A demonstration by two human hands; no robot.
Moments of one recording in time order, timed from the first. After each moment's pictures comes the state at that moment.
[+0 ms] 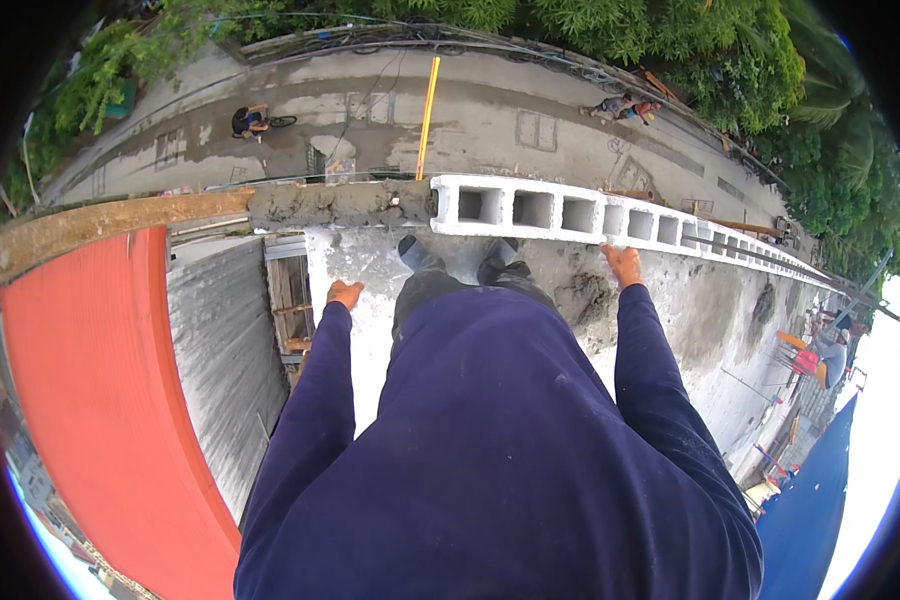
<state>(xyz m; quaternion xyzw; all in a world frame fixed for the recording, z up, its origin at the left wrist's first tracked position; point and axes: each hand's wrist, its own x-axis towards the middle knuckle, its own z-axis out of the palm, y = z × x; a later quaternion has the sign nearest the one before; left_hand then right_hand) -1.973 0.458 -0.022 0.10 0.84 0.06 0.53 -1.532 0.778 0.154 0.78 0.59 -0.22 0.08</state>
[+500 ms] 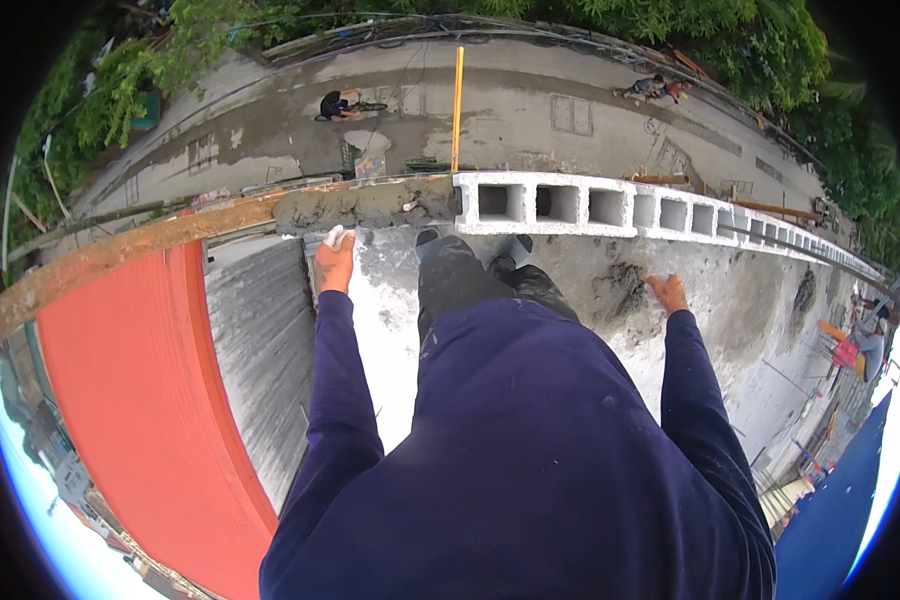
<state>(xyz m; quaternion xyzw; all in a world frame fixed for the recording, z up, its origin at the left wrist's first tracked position) -2.029 0.515 0.040 0.18 0.84 0.39 0.34 -1.468 0.752 0.168 0.76 0.53 -0.36 0.13</state>
